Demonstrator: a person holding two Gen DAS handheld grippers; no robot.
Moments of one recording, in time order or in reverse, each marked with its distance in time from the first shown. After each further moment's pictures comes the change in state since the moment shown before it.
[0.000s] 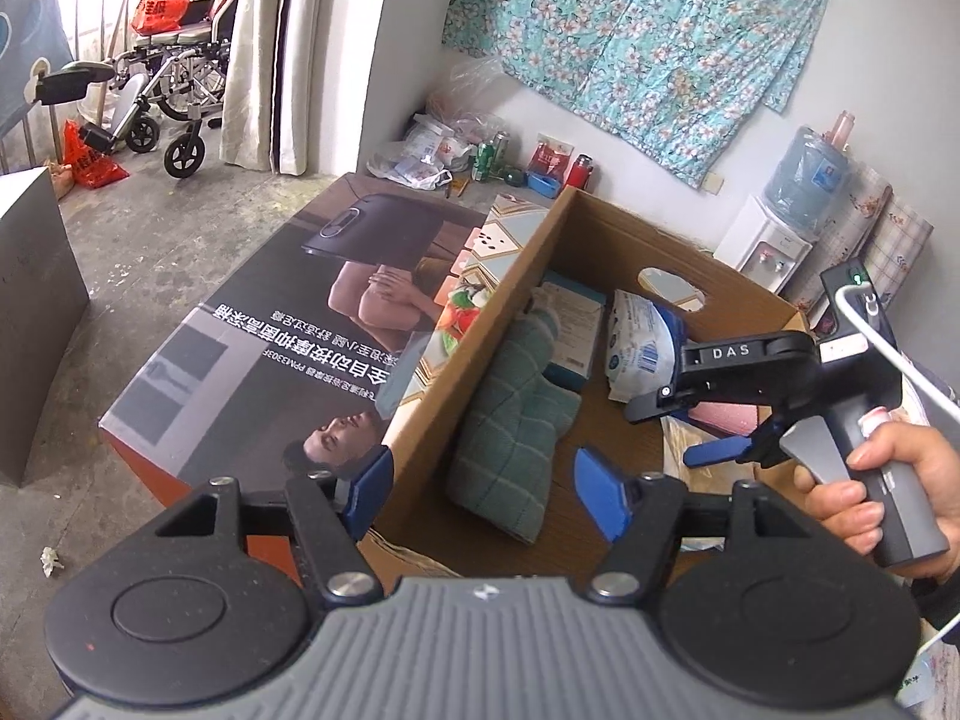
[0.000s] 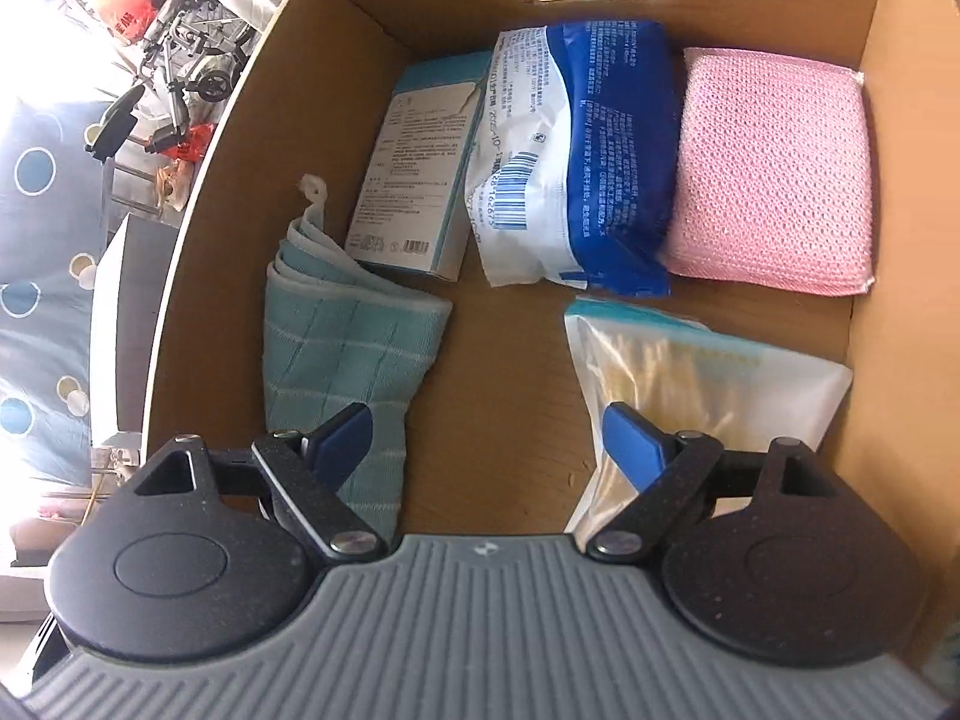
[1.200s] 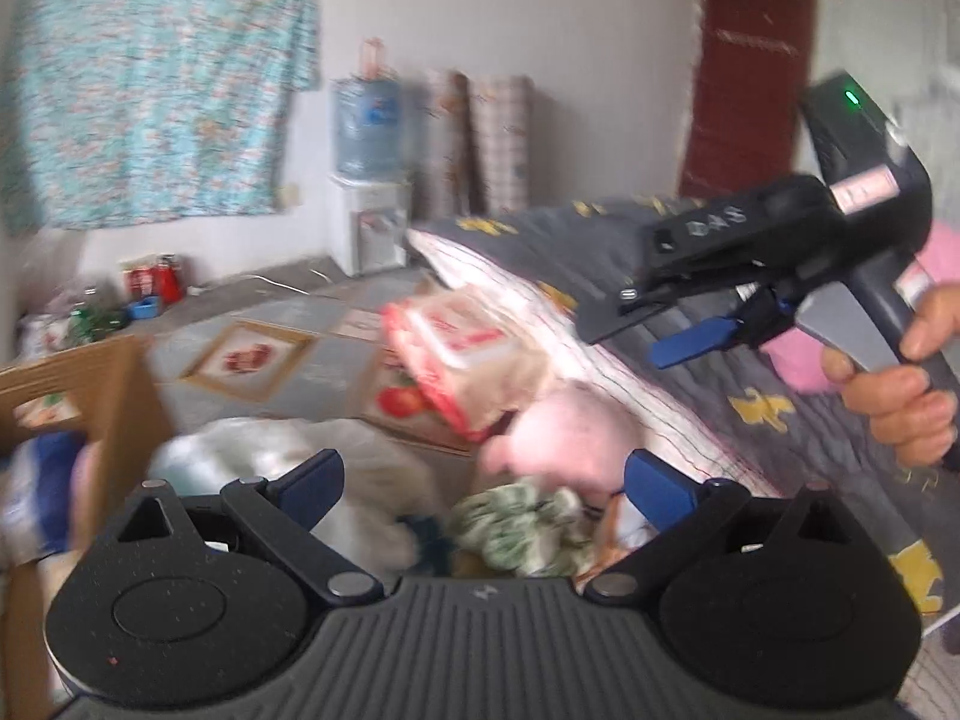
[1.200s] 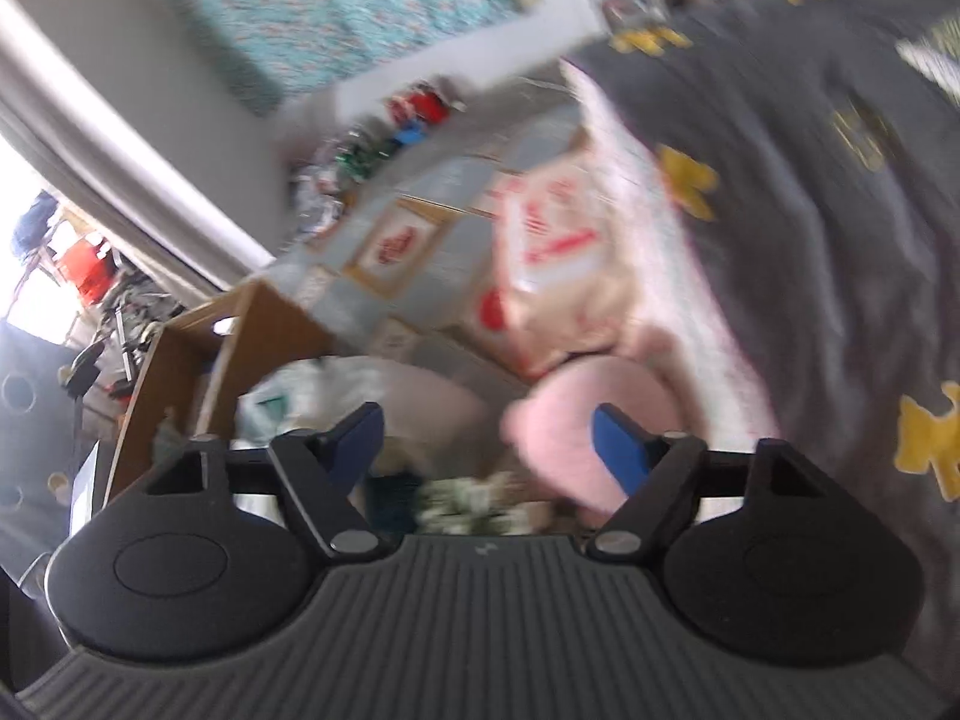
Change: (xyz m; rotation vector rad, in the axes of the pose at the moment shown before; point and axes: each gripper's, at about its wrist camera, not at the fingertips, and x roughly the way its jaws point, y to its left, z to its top) left arm 0.043 -0.401 -0.133 0.695 -0.076 -0.489; right arm -0.296 -0.348 -0.163 0.225 -0.499 -0.080
